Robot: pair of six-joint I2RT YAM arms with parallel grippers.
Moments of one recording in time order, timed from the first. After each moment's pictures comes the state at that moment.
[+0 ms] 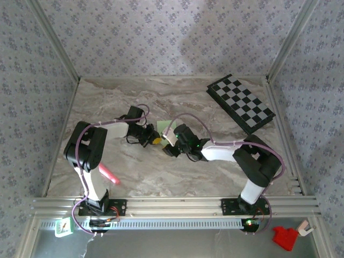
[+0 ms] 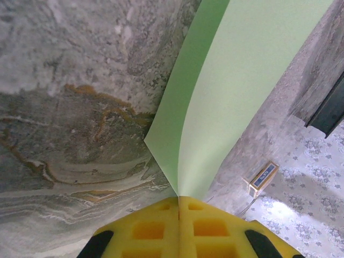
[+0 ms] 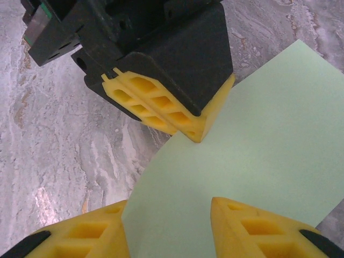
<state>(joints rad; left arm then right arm) -0.40 1.83 0.98 -0.27 0.70 -1.04 0.84 1.69 0.81 0.17 -0.11 -0.10</state>
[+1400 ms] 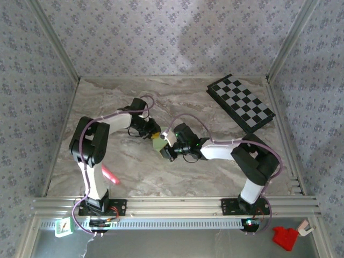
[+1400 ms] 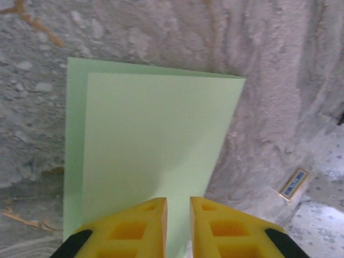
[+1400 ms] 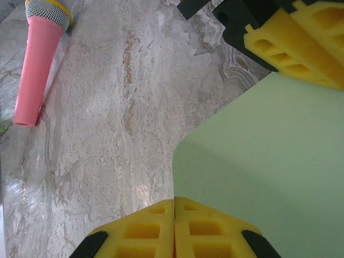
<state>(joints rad) -0.39 1.92 1.20 -0.49 0.59 -0.79 0.83 1.72 0.83 0.18 -0.44 0.16</state>
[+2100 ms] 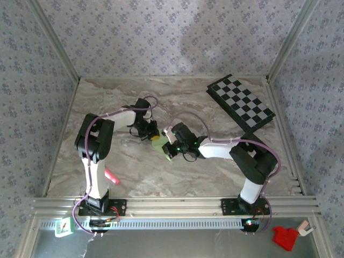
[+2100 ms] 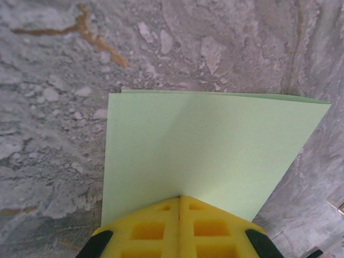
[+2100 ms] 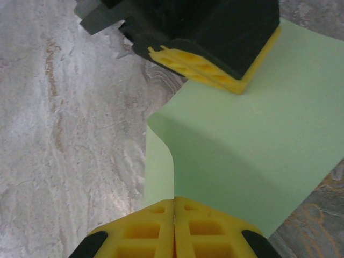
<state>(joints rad) -0.42 2.00 1.29 -0.63 0.48 -0.69 0.84 1.74 0.88 0.09 -0.21 0.21</state>
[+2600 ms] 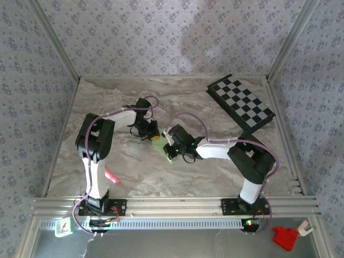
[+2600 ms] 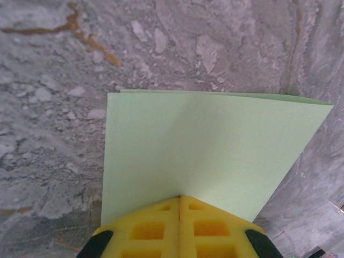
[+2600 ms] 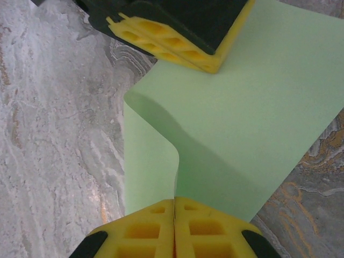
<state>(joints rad) -0.42 2.00 1.29 -0.64 0.48 -0.69 0.87 1.76 0.91 0.01 -0.09 0.24</state>
